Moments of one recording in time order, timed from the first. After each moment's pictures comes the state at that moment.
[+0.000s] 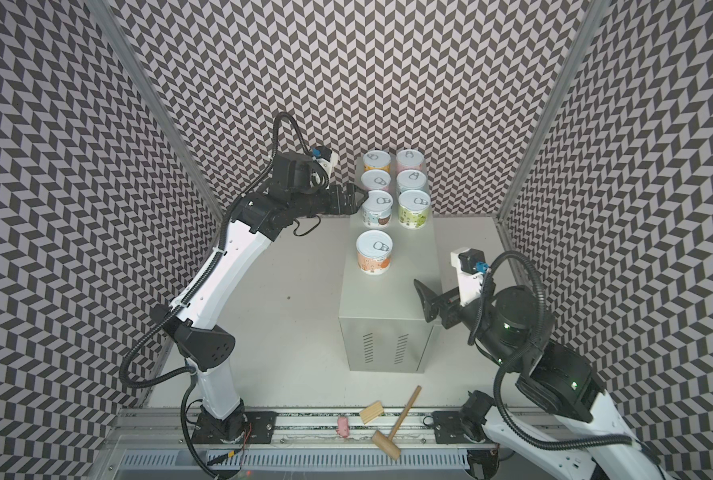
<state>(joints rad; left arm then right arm) -0.57 1.87 2.26 -0.80 0.19 -0.38 0.77 0.66 1.18 -0.70 0.30 0.09</state>
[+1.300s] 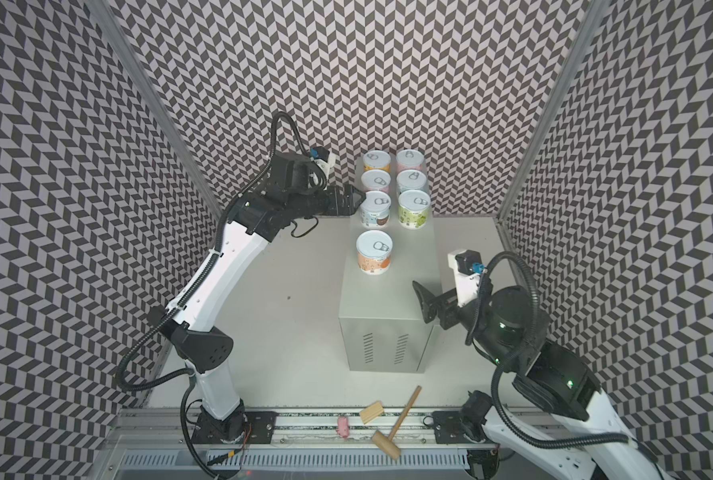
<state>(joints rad) -0.57 1.85 2.26 -0.84 0.15 -0.37 0.77 0.66 1.16 -0.69 0.30 0.09</state>
